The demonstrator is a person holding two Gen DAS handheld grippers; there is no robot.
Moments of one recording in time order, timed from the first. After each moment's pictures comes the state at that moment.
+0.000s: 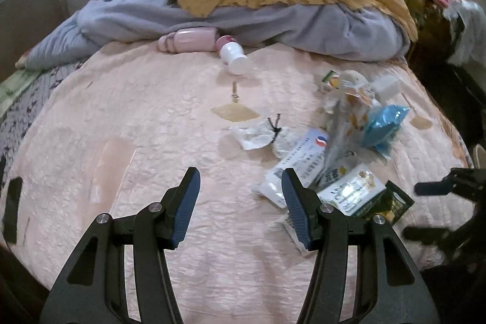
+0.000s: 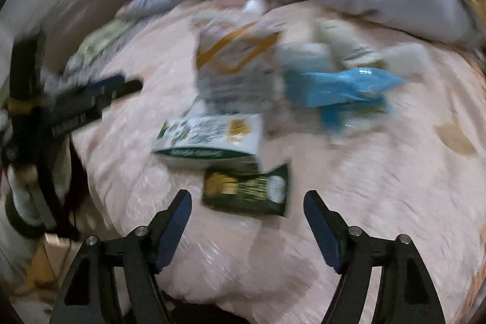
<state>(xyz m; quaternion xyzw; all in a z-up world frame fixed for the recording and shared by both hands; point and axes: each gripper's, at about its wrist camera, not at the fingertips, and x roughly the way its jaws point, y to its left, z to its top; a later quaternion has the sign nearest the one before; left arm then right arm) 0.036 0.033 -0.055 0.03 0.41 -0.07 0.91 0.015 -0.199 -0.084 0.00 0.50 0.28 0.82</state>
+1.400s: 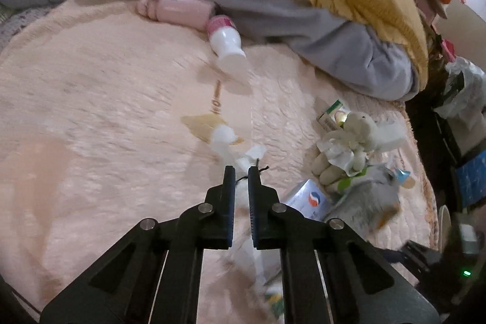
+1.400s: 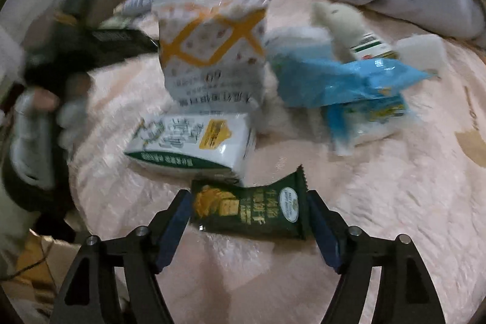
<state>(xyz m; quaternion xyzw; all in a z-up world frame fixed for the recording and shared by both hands) 0.128 0.048 -0.072 -0.11 0.46 -0.12 0.87 0.040 -0.197 -0.117 0.00 0.50 0.27 0.82</state>
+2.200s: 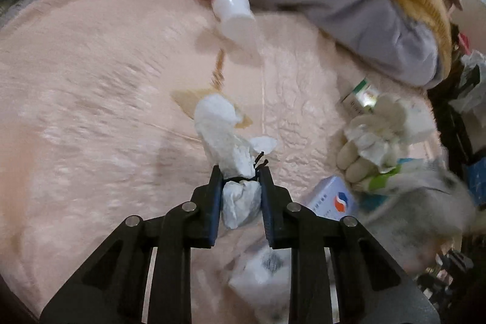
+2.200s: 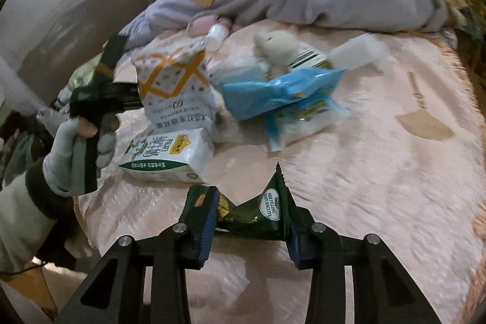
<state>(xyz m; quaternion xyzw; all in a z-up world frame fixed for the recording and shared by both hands) 0.154 0.030 -0.112 -0.10 0.50 -0.10 0.85 0.007 -0.275 -0.092 0.07 0.44 0.23 0.87</state>
